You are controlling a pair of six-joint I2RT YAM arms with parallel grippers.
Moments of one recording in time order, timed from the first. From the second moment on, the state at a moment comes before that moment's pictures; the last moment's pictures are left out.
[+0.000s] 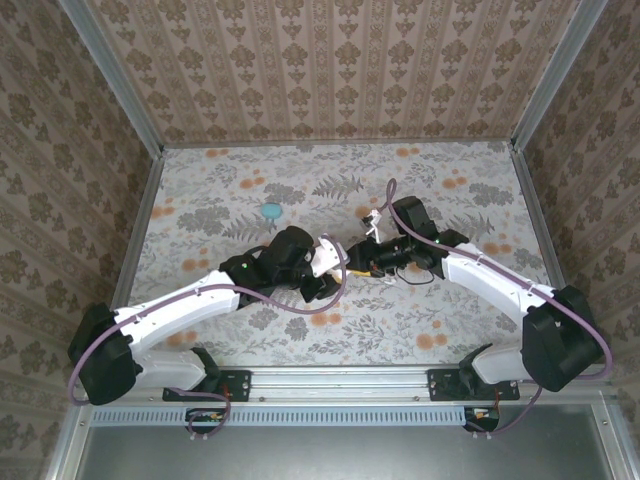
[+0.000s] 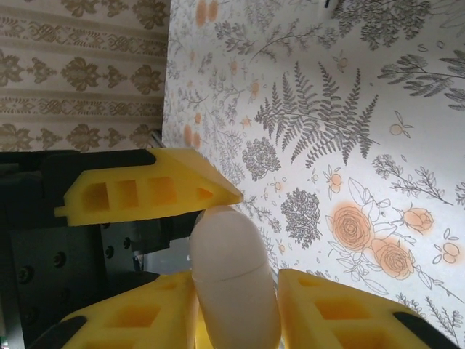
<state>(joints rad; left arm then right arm) -0.96 1.24 0.87 -0.36 0.15 0.18 0.50 1.36 0.90 -0.34 -0.81 0.69</state>
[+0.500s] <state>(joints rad) -0.80 1.13 0.87 -0.33 0.25 0.05 0.49 1.31 0.85 -0.17 -0.78 0.74</state>
